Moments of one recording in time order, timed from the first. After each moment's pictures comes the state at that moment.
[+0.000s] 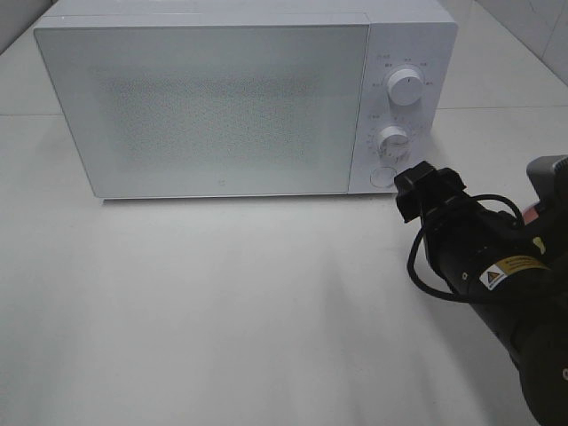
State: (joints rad) left arm -0.01 0.00 -0.50 -0.05 1.04 0.02; right arm 0.83 1.72 -0.28 0.80 -1.21 0.83
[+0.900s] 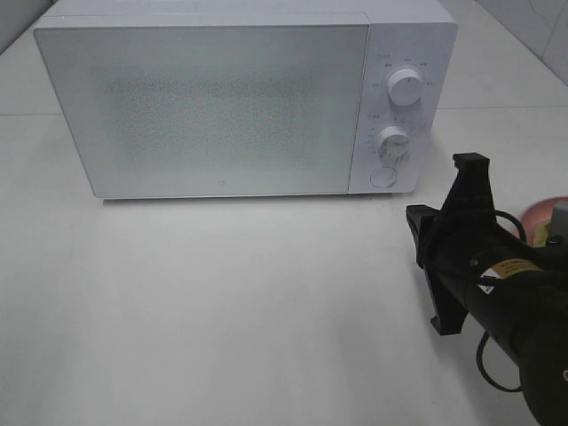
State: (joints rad) left arm -0.01 0.00 -0.50 -0.05 1.04 0.02; right arm 0.83 1.72 -0.28 0.79 -1.17 1.42
